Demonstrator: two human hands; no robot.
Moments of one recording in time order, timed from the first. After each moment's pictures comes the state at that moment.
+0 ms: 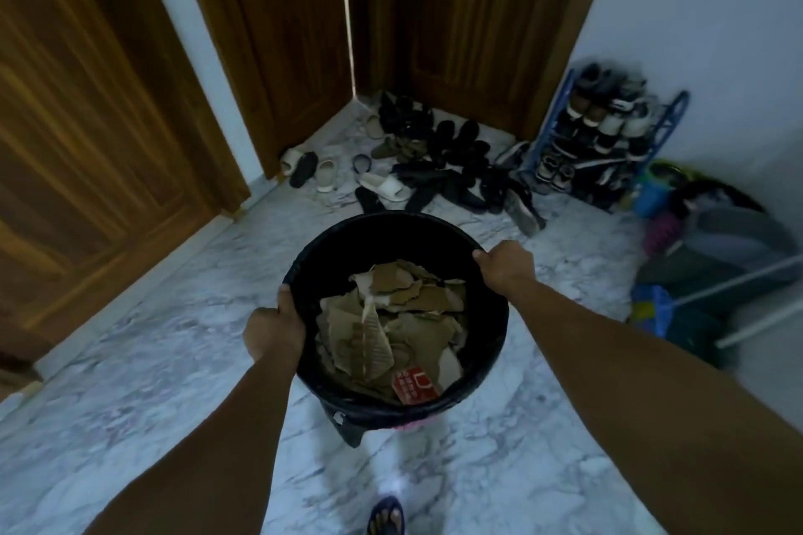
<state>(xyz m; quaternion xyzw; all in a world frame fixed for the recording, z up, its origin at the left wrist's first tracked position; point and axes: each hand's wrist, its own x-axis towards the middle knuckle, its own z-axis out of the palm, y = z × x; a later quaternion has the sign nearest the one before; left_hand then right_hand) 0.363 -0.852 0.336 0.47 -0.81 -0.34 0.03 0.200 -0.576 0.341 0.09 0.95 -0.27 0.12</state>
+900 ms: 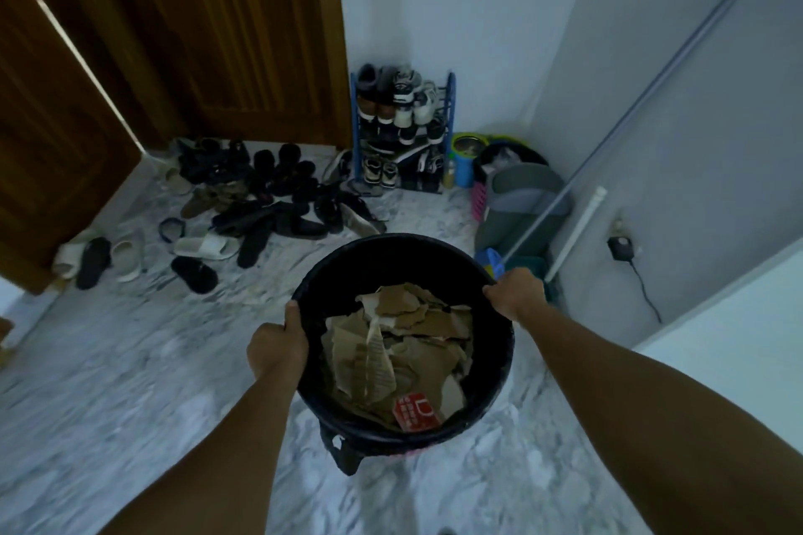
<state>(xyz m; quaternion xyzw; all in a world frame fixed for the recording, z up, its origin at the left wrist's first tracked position) 0.184 -0.519 0.326 0.26 -0.89 -0.37 -0.06 0.185 -0.197 0.342 0.30 0.92 -0.23 0.12</state>
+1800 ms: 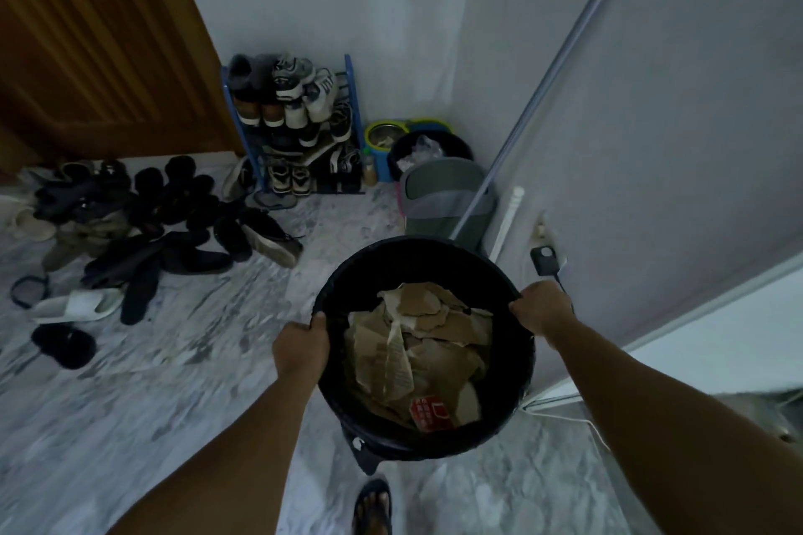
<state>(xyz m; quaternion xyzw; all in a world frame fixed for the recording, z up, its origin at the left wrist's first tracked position) 0.031 -0.221 0.254 0.18 -0.88 -0.40 -0.16 0.116 0.097 0.278 0.45 0.83 -0.31 0.13</state>
